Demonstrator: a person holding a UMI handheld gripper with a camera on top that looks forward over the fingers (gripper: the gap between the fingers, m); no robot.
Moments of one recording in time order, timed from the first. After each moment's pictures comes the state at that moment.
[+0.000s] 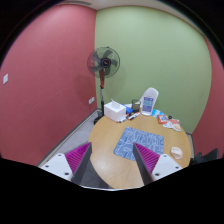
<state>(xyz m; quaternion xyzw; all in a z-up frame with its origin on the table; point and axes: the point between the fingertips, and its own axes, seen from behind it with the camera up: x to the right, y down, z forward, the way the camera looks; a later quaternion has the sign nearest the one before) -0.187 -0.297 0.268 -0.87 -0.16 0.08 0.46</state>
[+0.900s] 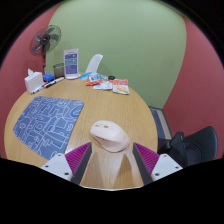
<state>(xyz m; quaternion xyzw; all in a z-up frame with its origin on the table) 0.207 -0.127 0.014 -0.92 -0.03 -0.06 0.39</state>
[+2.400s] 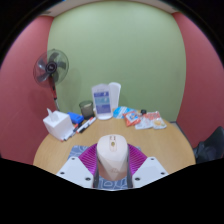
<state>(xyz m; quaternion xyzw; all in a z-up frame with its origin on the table) -0.018 -0.027 0.129 -0.87 0.02 0.02 0.50</state>
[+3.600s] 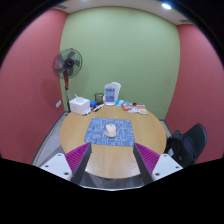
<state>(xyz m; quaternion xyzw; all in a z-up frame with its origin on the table) -0.073 -0.348 0.225 -0.88 -0.01 -0.04 0.48</state>
